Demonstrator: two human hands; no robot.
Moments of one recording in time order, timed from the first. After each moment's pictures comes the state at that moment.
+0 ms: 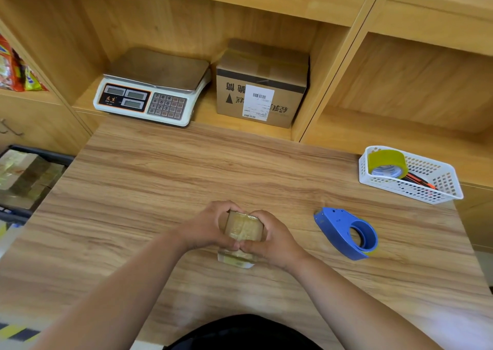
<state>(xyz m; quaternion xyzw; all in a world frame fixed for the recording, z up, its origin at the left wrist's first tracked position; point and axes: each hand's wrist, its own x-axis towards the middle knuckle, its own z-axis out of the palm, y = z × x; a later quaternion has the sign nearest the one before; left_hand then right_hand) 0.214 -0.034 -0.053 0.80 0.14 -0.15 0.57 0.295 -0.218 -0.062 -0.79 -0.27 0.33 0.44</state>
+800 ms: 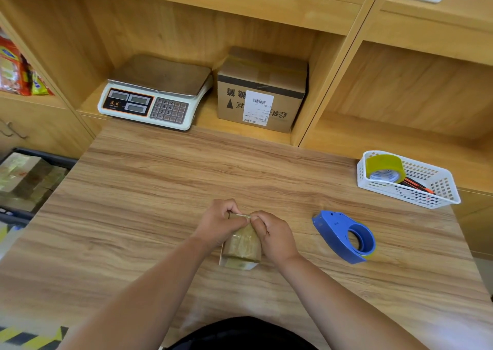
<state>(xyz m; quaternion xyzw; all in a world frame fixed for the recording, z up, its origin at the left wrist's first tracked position) 0.231 -0.066 -0.070 0.75 0.24 0.03 0.62 0.293 -0.213 -0.063 -0.85 -0.28 0.19 0.40</state>
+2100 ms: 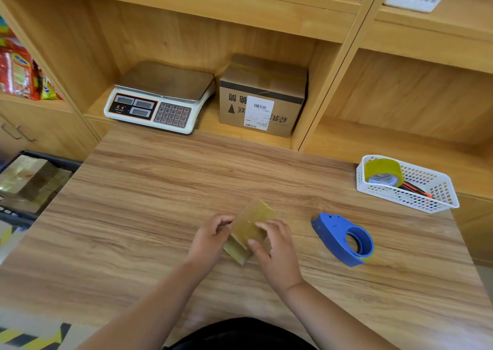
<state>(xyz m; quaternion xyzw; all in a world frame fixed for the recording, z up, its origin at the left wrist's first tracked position) 0.194 -0.088 -0.072 0.71 0.31 0.08 0.63 0.265 -0.239 -0.067 -0.86 -0.31 0.06 0.39</state>
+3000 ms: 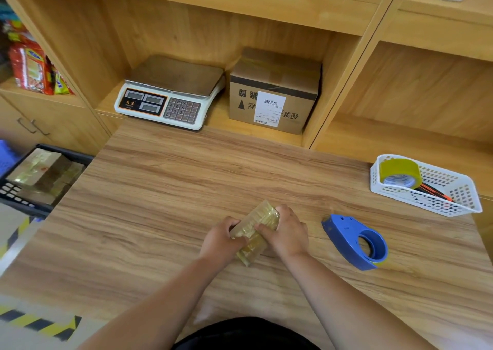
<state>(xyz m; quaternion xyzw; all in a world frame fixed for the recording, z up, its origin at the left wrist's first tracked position) 0.202 -0.086 -0.081 0.78 0.34 -0.03 0.53 0.312 -0.211 -0.083 -0.94 -0.21 0.13 0.23</state>
